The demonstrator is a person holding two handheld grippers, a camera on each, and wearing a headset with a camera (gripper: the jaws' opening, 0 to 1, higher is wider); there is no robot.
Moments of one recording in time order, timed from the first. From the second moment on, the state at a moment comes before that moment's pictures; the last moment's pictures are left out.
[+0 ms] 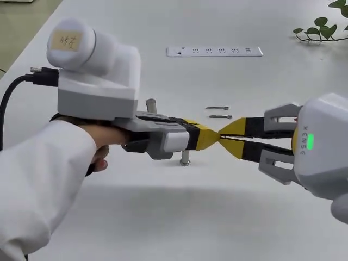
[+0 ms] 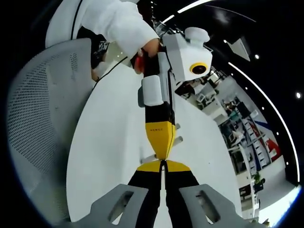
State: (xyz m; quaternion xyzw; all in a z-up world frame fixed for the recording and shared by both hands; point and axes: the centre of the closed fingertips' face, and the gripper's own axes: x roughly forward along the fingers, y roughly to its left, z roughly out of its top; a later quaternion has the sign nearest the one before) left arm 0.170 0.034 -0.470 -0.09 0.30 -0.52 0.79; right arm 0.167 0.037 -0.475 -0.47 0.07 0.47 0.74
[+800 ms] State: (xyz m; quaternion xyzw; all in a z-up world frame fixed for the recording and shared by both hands) left arm 0.171 0.038 -0.471 -0.07 0.30 -0.52 0.80; right arm 0.169 0.031 -0.481 -0.43 0.08 0.48 0.76
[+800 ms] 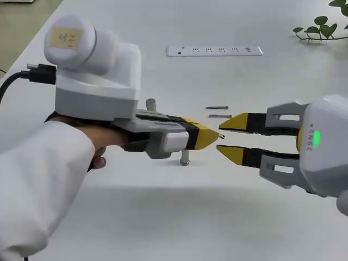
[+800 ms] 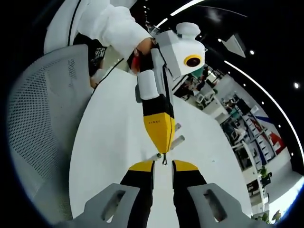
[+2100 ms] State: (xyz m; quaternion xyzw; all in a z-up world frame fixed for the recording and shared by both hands) left arm 0.131 0.038 -0.453 0.11 0.19 -0.61 0.76; right arm 0.135 0.048 -0.469 -0.06 0.28 0.71 0.65
